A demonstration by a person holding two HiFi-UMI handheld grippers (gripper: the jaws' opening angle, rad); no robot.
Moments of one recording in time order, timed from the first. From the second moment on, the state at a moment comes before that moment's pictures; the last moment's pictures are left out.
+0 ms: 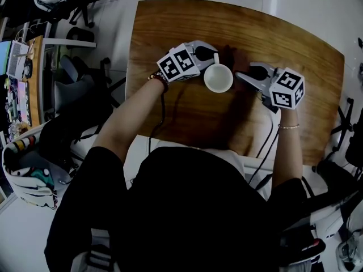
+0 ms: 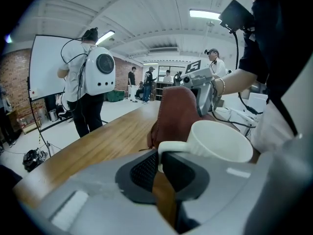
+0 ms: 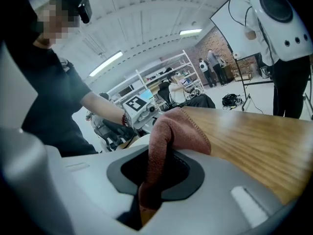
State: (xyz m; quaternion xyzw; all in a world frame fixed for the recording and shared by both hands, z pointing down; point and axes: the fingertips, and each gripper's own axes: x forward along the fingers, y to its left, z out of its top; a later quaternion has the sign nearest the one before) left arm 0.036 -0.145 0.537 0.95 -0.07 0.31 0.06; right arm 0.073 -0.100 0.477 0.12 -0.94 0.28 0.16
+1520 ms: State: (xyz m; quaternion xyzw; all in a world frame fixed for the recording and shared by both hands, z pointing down) left arm 0.038 -0.142 0.536 0.95 -0.06 0.29 0.06; right arm 0.033 -0.135 0.508 0.10 -0.91 0.37 0.18
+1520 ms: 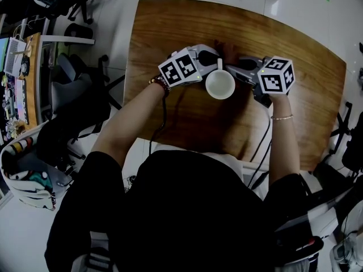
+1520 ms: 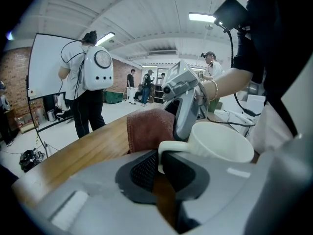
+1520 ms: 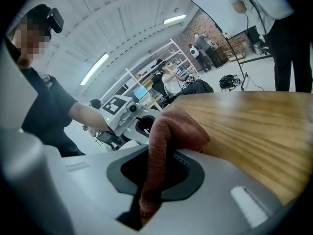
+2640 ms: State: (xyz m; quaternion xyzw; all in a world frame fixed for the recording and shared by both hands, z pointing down) left arm -0.004 -0.139 0.531 0.94 -0.17 0.27 0.11; right arm 0.097 -0.121 0.463 0.39 -0.89 0.19 0.15
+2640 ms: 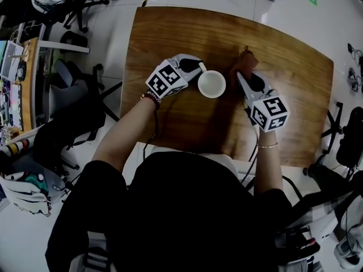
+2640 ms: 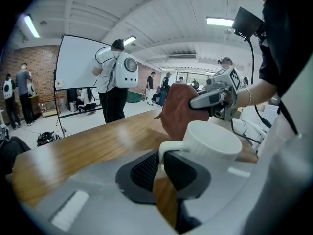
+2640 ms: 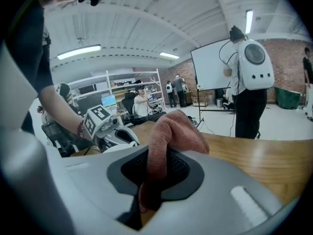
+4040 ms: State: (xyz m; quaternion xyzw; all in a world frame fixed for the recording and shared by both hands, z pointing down) left arm -0.045 -0.103 0.538 0.92 -0.24 0.25 0.16; right arm 0.133 -0.047 0.371 0.53 -0.84 0.09 0.07
